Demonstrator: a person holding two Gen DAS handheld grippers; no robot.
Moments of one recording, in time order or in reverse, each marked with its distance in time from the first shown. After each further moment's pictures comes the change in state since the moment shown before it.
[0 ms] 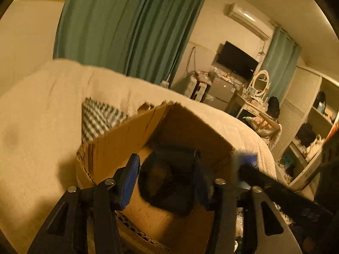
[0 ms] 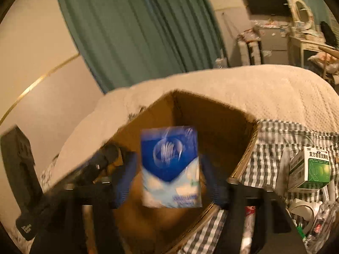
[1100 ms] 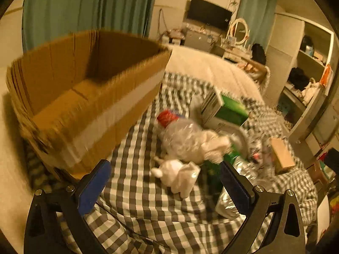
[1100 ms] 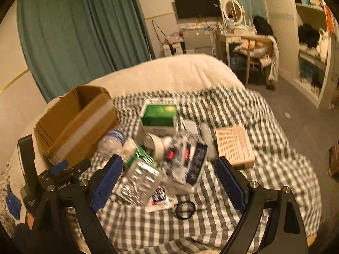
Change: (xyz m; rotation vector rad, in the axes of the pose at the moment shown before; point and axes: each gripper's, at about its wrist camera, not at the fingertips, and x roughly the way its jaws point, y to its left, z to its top) left arm 0.018 -0.140 -0.179 0.237 0.227 0.001; right arm -0.217 -0.181 -0.121 0.133 -0.014 -0.386
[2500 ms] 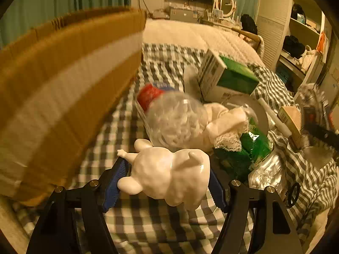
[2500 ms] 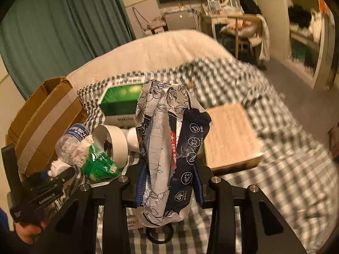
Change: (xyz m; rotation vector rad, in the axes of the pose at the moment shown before) left arm 0.045 -0.011 -0.009 0.176 0.089 0.007; right arm 0.083 -0.039 -0.004 0.051 0.067 -0.072
